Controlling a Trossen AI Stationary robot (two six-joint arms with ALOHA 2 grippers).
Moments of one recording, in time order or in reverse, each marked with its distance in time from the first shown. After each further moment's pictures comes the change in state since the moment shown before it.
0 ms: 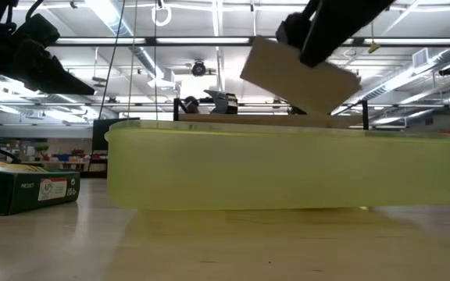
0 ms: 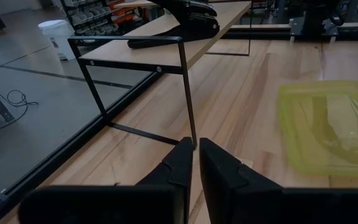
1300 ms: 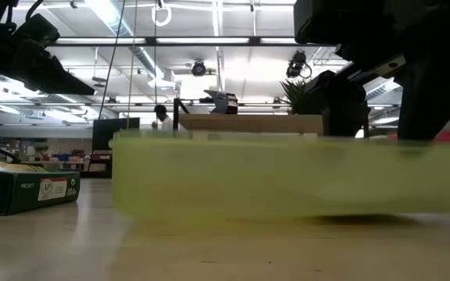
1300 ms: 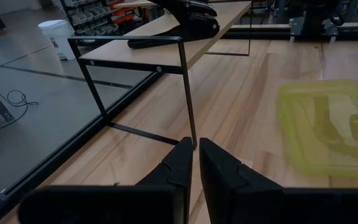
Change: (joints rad) left arm 0.000 0.000 0.000 0.000 0.000 0.000; right arm -0.001 0.000 -0.186 0.044 -0.142 -0.021
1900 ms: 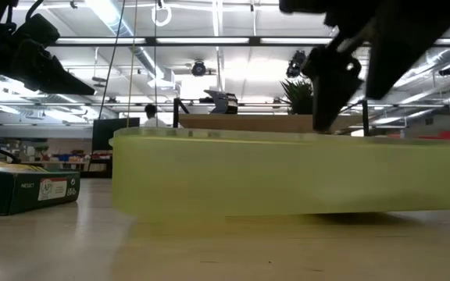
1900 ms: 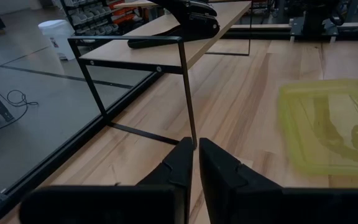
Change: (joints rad) left arm 0.000 0.000 0.000 0.000 0.000 0.000; right arm -0.002 -0.011 0.103 -0.073 0.008 0.115
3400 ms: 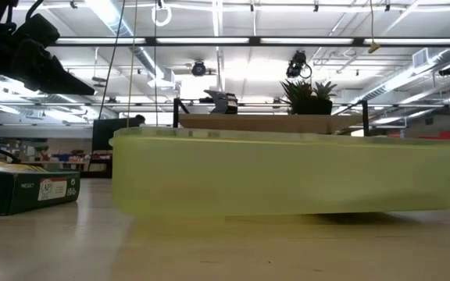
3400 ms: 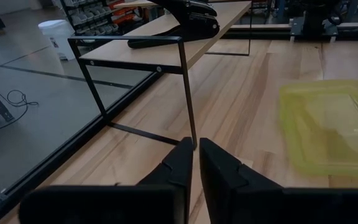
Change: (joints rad) left arm 0.000 0.000 0.000 0.000 0.000 0.000; right arm 0.212 -0.980 -0.198 -0.237 0.637 0.248
